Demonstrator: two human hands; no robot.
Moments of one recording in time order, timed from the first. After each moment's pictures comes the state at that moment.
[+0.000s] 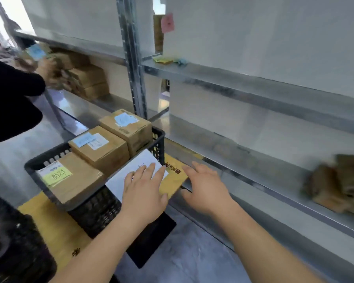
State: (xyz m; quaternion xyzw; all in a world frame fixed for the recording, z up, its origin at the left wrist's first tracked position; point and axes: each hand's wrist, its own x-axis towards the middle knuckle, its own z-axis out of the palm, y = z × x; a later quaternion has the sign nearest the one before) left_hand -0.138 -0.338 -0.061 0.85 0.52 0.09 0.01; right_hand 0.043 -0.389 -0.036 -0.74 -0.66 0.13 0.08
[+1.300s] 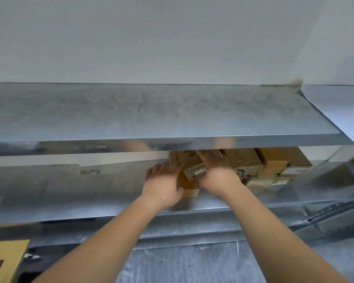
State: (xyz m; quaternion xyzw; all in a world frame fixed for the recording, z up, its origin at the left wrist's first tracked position) left_hand 0.456 -0.393 -0.116 0.99 0.12 0.00 0.11; right_hand 0.563 -0.548 -0.083 -0.94 -0.30 0.12 0.14
